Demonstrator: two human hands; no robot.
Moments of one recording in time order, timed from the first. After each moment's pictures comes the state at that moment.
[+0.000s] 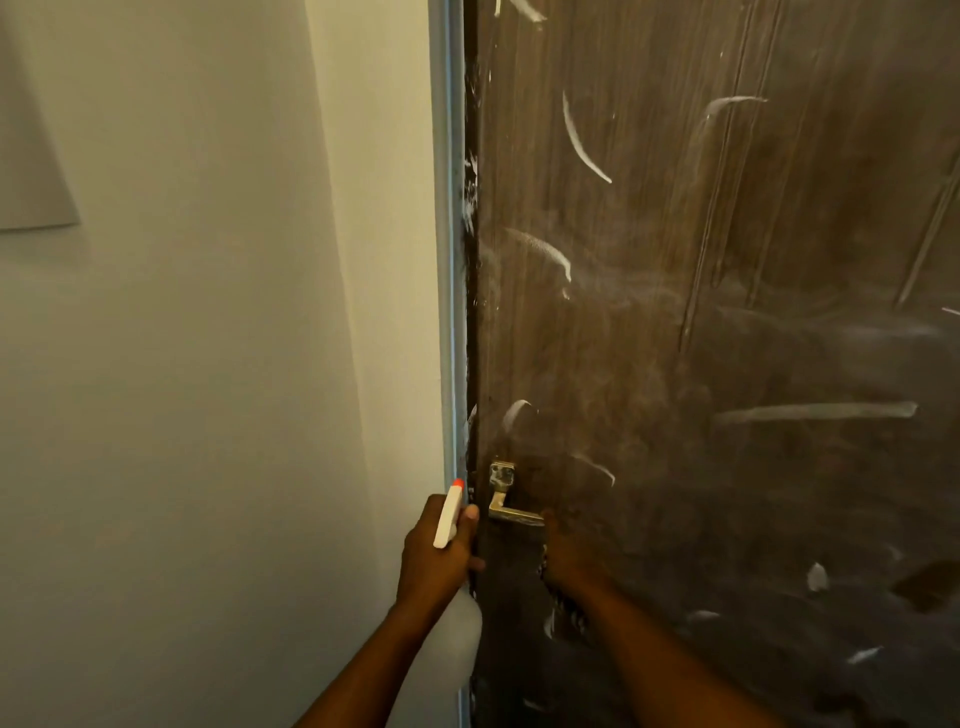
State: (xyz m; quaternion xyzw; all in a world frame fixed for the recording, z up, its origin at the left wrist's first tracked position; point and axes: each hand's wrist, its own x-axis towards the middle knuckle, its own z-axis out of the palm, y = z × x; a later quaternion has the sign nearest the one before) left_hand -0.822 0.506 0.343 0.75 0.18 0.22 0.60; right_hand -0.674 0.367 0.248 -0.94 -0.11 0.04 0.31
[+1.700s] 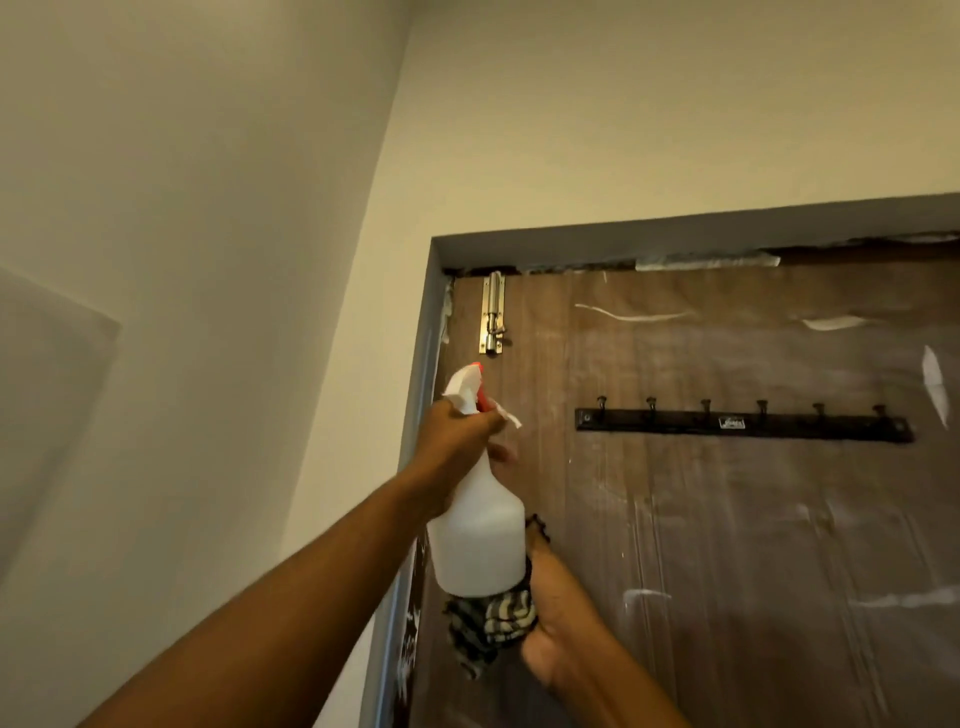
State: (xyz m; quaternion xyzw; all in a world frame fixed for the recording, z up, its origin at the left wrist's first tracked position) left_hand -0.746 0.493 0.826 0.67 -0.18 0.39 0.60; right_hand -0.635 0.410 0.701 -0.52 -0.34 0.03 0.78
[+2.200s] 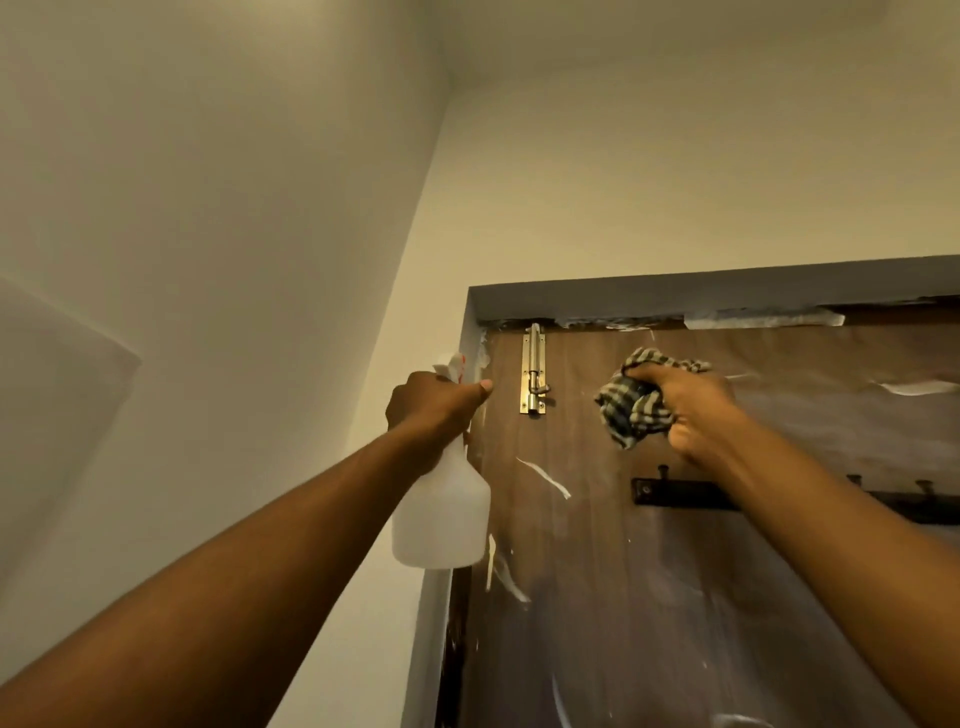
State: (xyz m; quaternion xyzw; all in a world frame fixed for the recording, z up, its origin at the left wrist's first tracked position) left_hand -0.749 0.537 0.931 0.68 -0.04 0.58 0.44; right_hand -0.655 0.312 0.977 -0.47 -0.28 -0.28 0.79
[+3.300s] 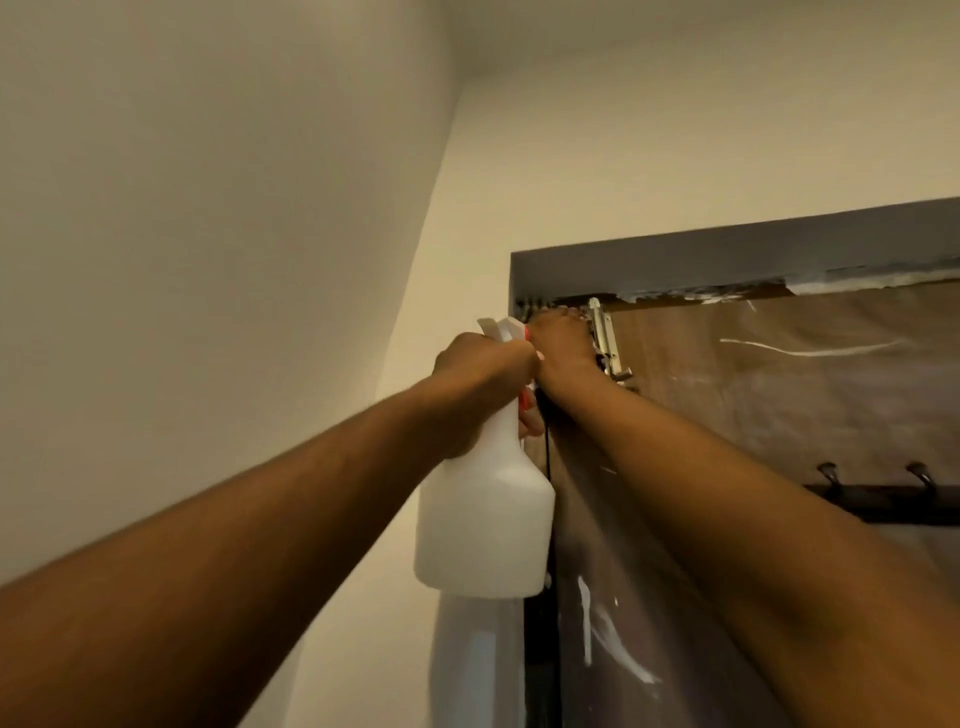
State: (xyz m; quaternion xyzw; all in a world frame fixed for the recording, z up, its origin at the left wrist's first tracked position) left_hand -0.715 0.626 1.002 0.69 -0.16 0.51 0.48; right_hand -0.583 0.568 1.130 -0.67 -0.19 -0.71 0.12
